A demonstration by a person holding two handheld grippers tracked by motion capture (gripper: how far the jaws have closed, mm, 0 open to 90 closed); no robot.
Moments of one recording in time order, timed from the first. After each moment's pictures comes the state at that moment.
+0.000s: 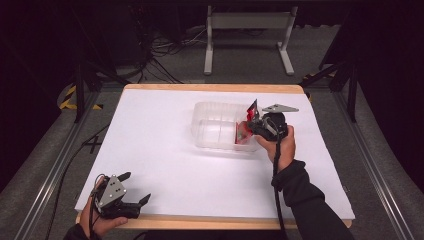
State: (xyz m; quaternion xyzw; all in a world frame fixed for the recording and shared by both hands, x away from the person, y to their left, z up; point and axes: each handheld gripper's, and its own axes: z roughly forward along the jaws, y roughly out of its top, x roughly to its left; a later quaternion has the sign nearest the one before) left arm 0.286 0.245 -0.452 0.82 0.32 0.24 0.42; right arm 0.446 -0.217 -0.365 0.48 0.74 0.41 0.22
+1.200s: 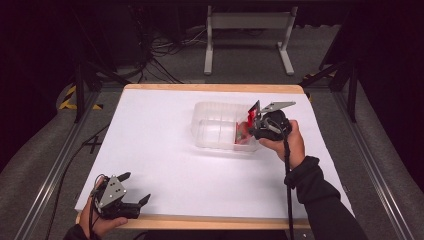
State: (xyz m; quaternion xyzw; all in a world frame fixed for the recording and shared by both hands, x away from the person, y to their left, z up) left arm 0.285 0.245 -0.452 0.82 0.31 0.24 0.42; right arm 0.444 -0.223 -0.347 0.40 0.83 0.35 0.19
